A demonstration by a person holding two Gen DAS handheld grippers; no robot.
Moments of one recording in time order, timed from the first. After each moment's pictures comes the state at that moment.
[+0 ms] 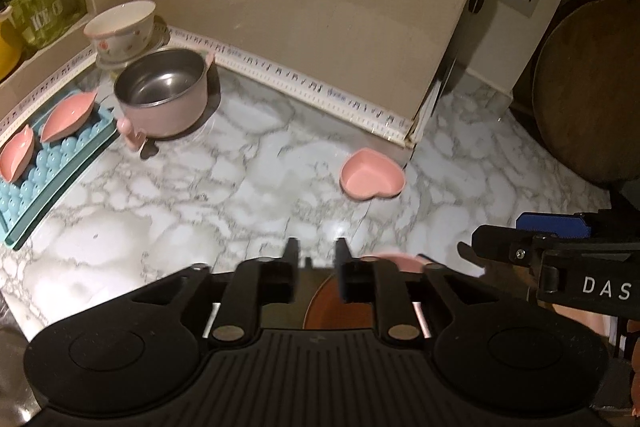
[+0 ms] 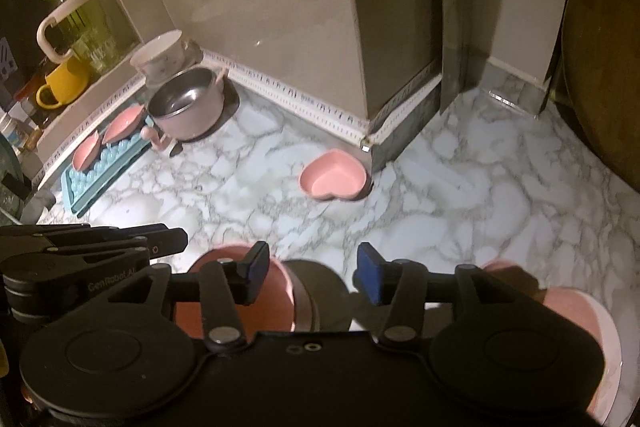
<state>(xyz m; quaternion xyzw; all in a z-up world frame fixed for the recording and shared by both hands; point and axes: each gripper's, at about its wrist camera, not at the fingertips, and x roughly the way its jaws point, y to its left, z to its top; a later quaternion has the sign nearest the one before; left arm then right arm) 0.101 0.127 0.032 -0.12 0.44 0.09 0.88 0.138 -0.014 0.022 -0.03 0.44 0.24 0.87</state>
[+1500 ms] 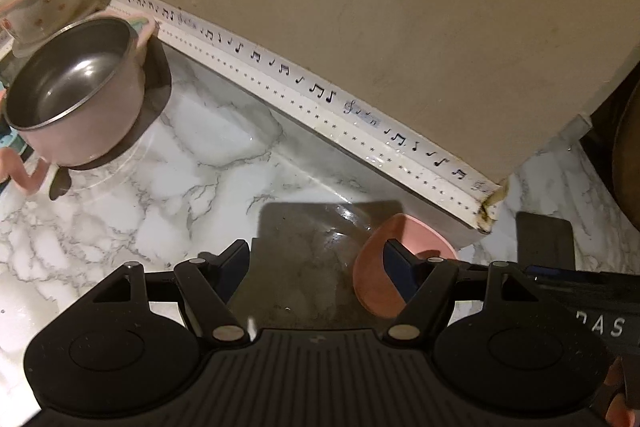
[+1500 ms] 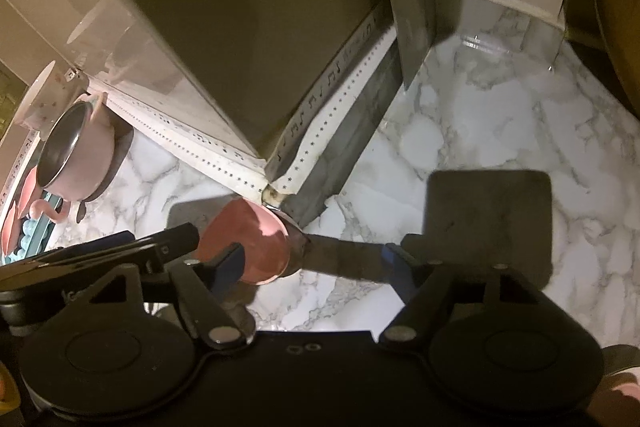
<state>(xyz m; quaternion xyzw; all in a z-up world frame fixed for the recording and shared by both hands) 0.250 0.158 -0.064 -0.15 0.49 0.11 0.85 0.285 -0.012 -0.062 0.04 0.52 0.18 0.83</state>
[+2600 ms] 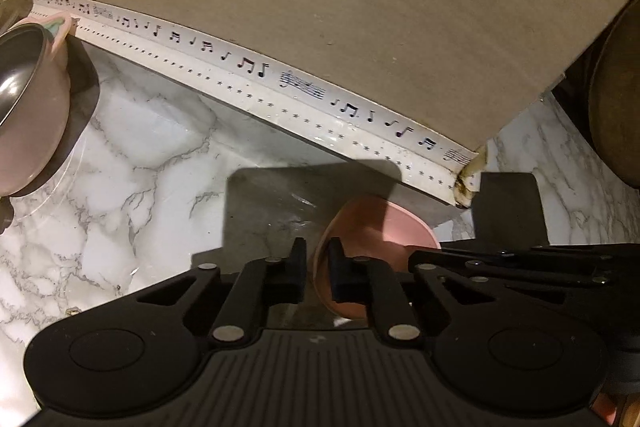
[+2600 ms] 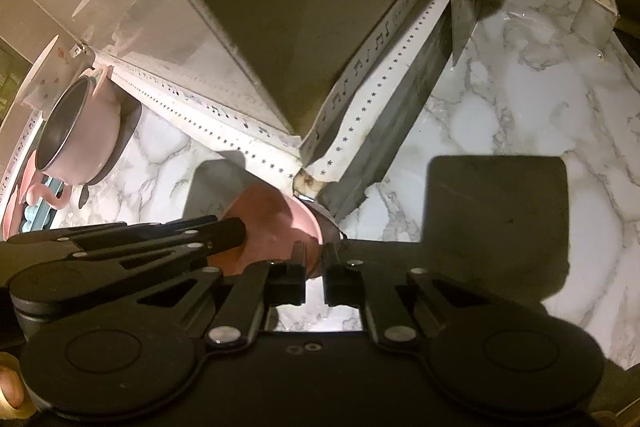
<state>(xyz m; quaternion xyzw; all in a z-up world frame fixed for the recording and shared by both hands) 0.269 0.139 -0.084 -0.13 0.53 0.02 0.84 0.293 0.014 -0.086 0.03 0.54 0.20 0.82</state>
